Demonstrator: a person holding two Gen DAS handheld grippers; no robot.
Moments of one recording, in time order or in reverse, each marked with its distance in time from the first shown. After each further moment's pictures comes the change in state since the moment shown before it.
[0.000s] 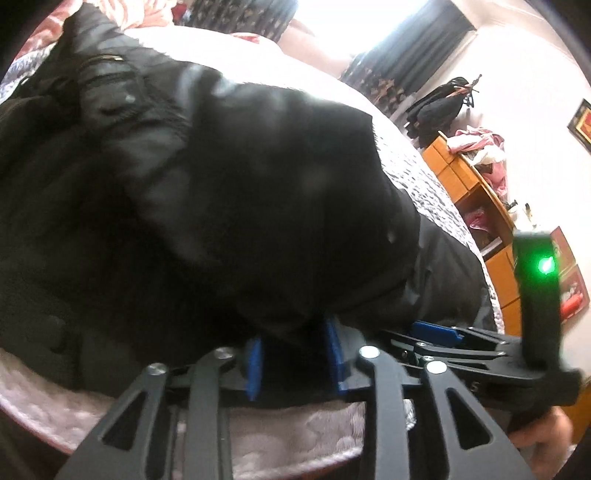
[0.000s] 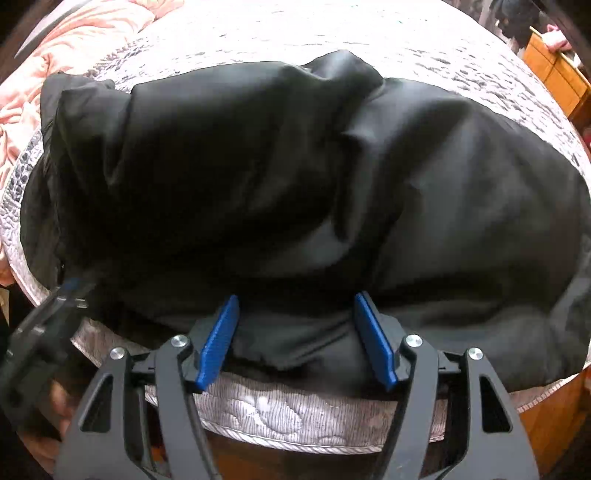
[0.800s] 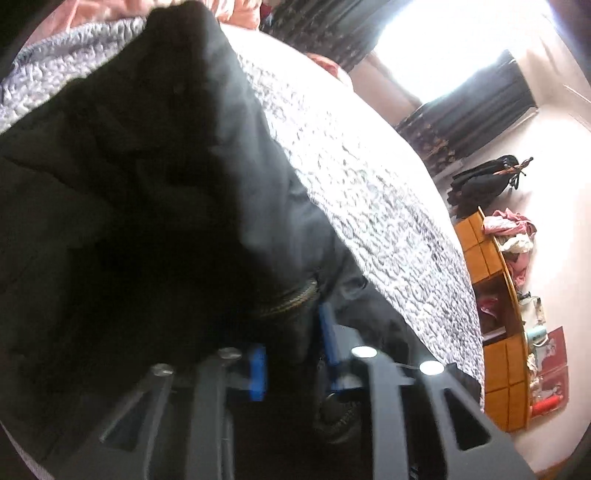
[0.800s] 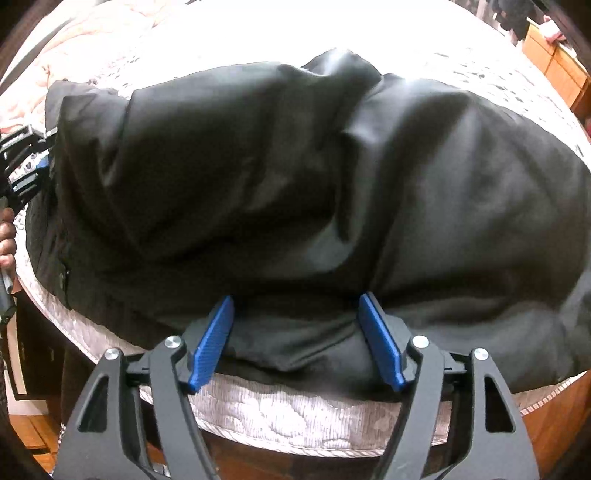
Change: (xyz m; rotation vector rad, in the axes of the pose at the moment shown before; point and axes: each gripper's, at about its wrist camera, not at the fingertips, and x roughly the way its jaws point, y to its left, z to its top) left arm -0.031 0.135 0.139 -0.264 -0.115 0.033; right arm 0.001 -0.006 -0.009 0.025 -0.004 0.030
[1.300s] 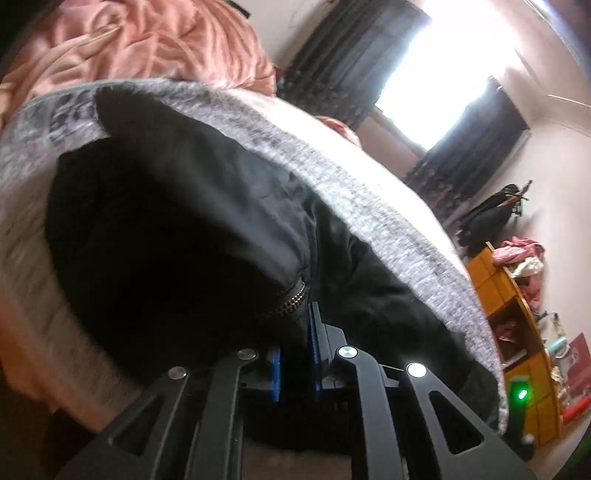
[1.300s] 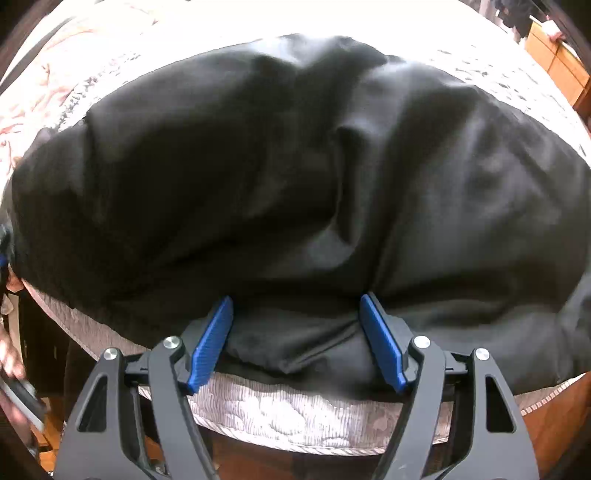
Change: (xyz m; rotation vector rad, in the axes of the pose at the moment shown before) left arm -0.102 0.021 -0.111 0.018 -0.249 0.103; right arm 0.002 -0.003 0.006 0.001 0.022 0.008
